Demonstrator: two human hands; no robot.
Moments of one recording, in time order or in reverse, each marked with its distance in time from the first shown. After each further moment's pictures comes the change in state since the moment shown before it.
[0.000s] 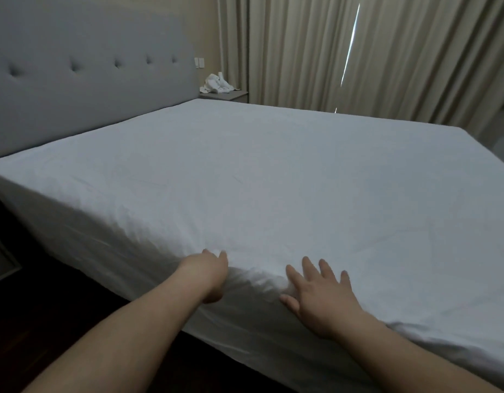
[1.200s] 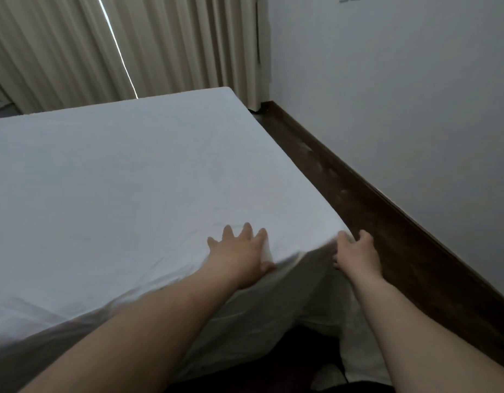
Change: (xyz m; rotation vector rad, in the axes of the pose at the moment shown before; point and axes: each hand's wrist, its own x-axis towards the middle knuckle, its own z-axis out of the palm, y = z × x) left_hand -0.082 0.544 -0.100 0.009 0.344 0.762; right_hand -0.305 0.432 0.113 1.224 0.698 1.325
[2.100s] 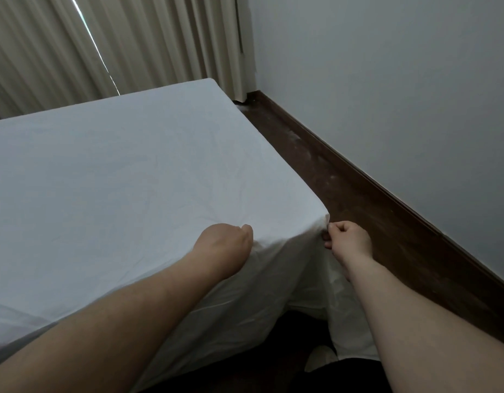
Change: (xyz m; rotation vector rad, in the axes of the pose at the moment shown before) left_hand -0.003 0.014 -0.012 0.318 0.124 0.149; right_hand 0.020 0.023 -0.013 0.090 -0.028 -0.084
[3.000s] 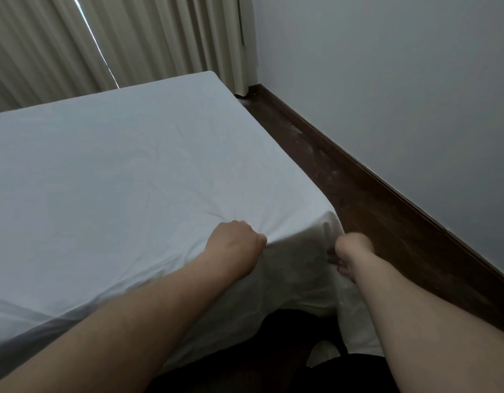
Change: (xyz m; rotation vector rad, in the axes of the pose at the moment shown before) left_hand -0.002 0.015 -0.006 0.040 -0.003 0.088; right_hand 0.015 0.017 0.010 -0.038 -0.020 0.365
